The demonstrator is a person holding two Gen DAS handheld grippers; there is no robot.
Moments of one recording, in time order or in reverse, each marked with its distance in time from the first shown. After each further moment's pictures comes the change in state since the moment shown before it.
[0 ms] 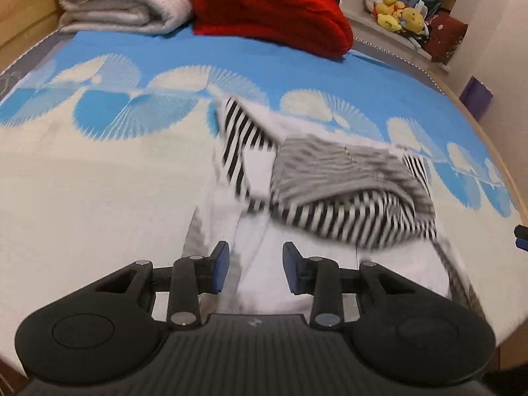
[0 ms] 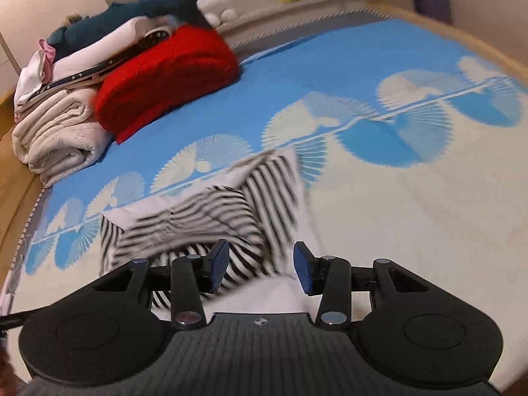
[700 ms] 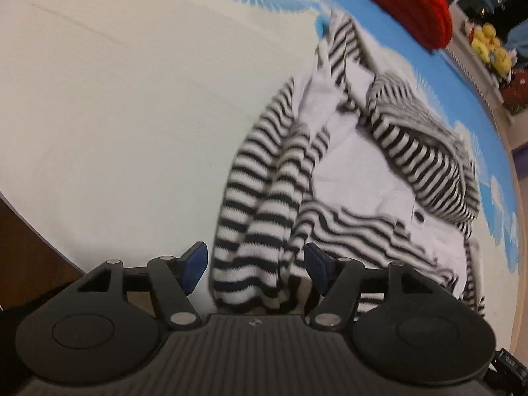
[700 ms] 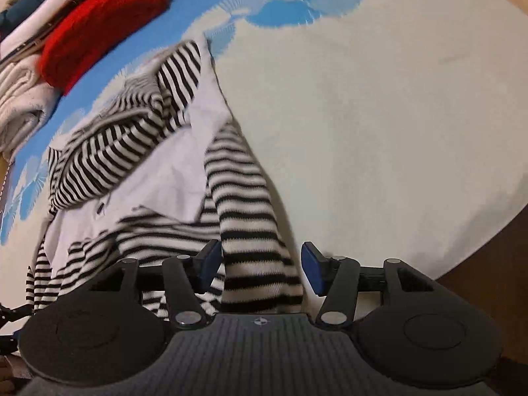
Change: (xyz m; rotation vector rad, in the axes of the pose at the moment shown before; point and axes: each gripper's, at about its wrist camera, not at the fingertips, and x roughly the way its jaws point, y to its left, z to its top) left arm 0.033 0.057 -0.092 -0.398 0.218 0.048; right arm 0.022 -0.069 -0.119 0.150 0.275 -0.084
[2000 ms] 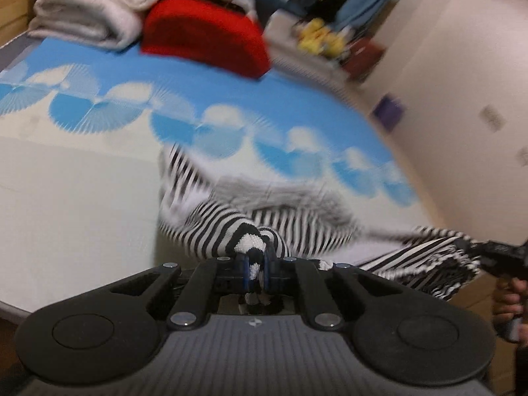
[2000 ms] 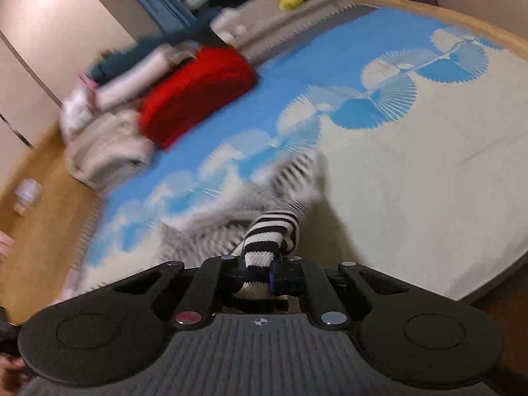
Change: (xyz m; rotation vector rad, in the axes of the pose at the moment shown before) left arm -0.211 -0.031 -0.029 0.435 -0.233 -0.409; right arm -0.216 -0.002 0.008 -0.073 -0.280 0.369
